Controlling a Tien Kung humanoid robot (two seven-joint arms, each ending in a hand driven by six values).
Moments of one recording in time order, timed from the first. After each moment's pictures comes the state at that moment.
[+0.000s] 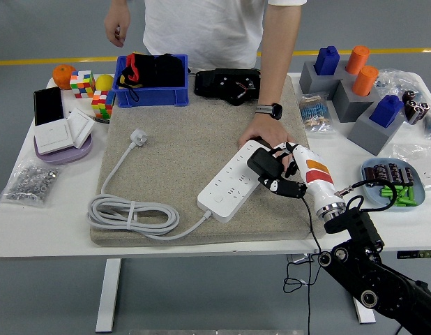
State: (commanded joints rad) left arm -0.16 0.06 -1.38 -0.18 1.66 -0.14 0.35; right arm 0.38 -0.06 0.80 1.01 -1.76 -0.59 0.09
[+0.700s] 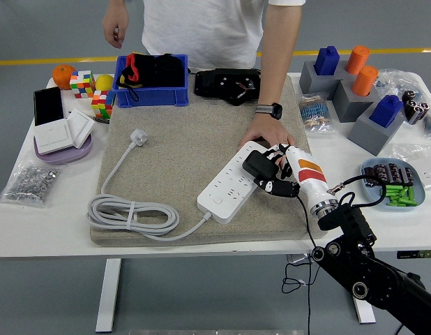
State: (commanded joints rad) left arm -0.15 0.06 -1.37 -0.18 1.66 -0.14 0.36; right arm 0.43 -0.04 0.77 0.92 -1.74 -0.58 0.10
